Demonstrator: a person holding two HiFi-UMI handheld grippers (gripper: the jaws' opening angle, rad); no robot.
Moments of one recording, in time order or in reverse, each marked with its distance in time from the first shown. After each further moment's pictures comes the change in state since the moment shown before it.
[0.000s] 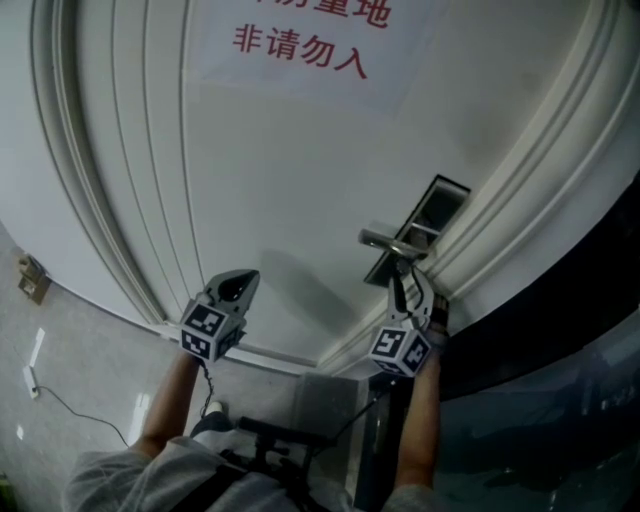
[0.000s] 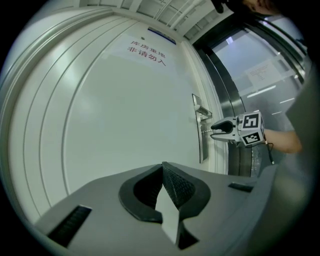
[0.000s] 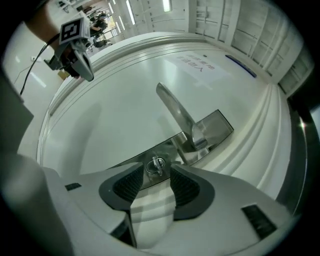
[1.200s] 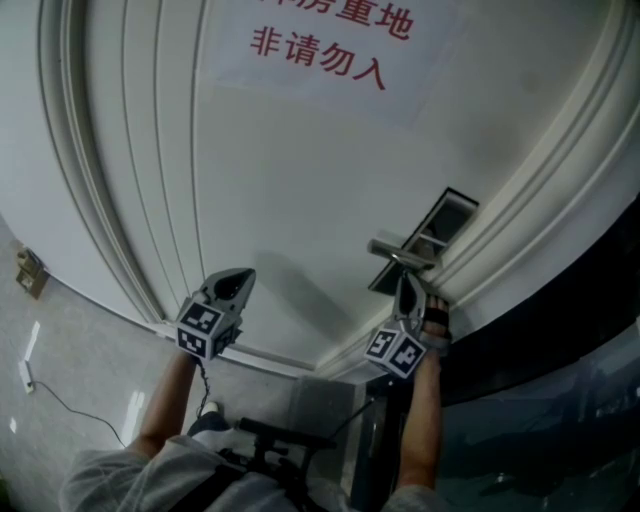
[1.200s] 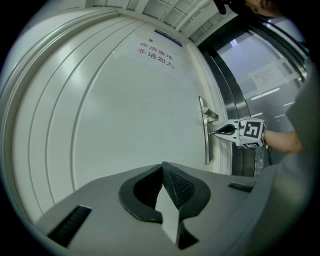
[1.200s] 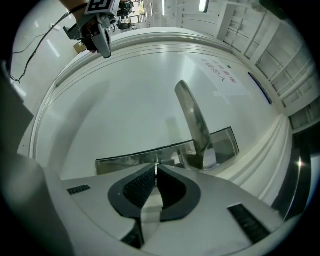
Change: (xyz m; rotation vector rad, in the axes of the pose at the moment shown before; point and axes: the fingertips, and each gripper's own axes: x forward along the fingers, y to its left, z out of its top) left arm -0.006 0.024 0.001 -0.029 -0.013 0.029; right arm 0.013 0.001 0.008 -0.263 0.053 -0.068
